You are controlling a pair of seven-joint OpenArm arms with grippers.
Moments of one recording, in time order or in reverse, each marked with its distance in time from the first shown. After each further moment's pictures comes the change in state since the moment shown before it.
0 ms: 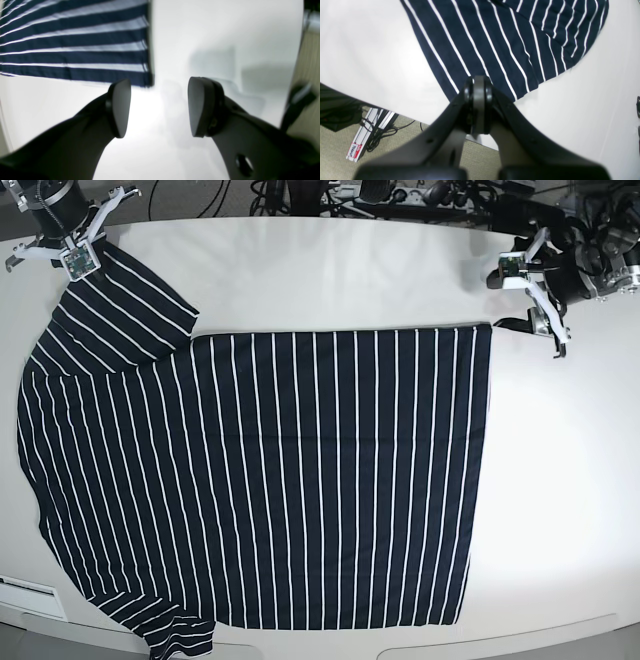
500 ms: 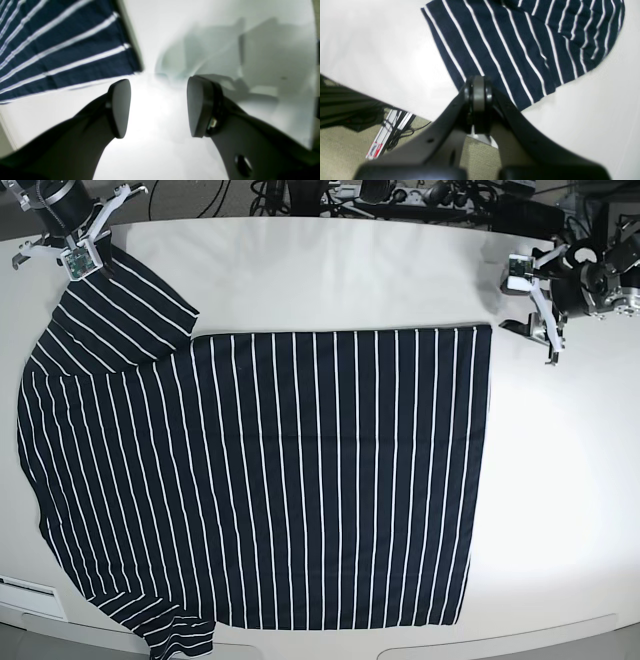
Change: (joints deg) left arm -24.6 -6.3 29.2 -9.3 7.7 3.6 -7.5; right arm 0.0 -0.2 0.0 0.0 5.2 1.9 -0.3
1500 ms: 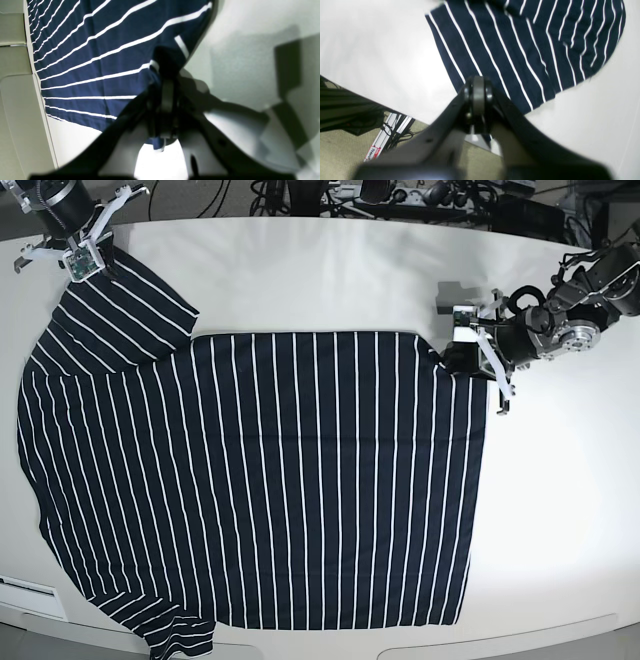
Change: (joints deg) left arm -28.5 13.3 26.2 -9.0 -0.3 8.3 3.1; right arm 0.9 0.0 0.0 0.0 -0.1 1.3 1.4
